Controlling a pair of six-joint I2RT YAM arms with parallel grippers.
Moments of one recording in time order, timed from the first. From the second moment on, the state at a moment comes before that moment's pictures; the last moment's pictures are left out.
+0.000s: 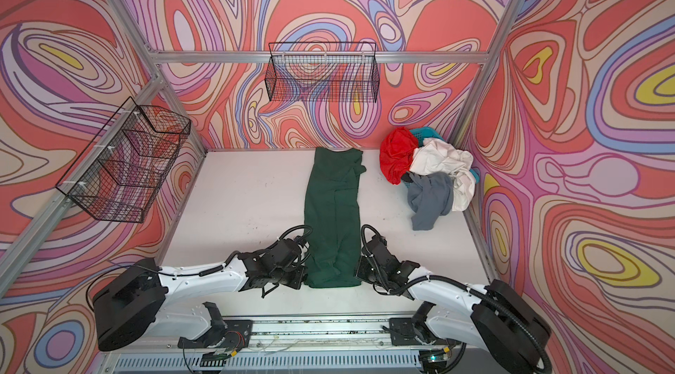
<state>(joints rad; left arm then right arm) -0.93 1.34 0.54 -0.23 0.09 -0.64 0.74 1.09 0.31 -0.12 -0.09 1.04</state>
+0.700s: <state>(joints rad) -0.94 1.14 0.50 -0.30 0.03 -0.64 0.75 1.05 0.37 -0.18 -0.10 1.03</state>
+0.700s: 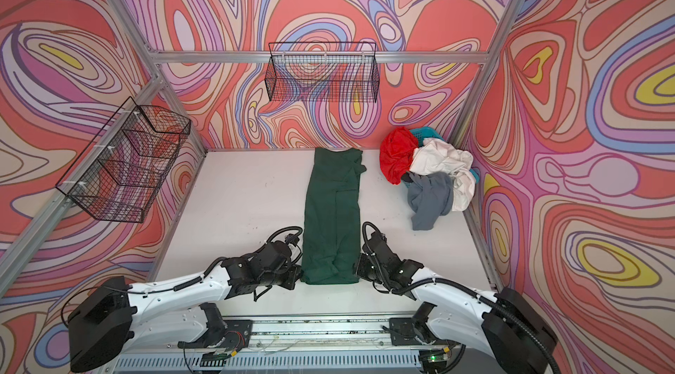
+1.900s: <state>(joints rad) -0.80 1.27 0.93 -0.51 -0.22 -0.65 0.69 1.17 0.71 -0.25 0.01 1.04</state>
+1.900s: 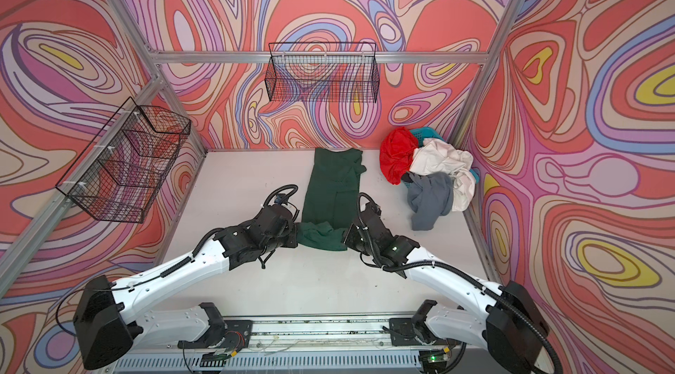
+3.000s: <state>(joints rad) -0.51 2.02 1.59 -0.51 0.01 -0.50 0.32 1.85 1.18 -0.25 -0.30 0.85</state>
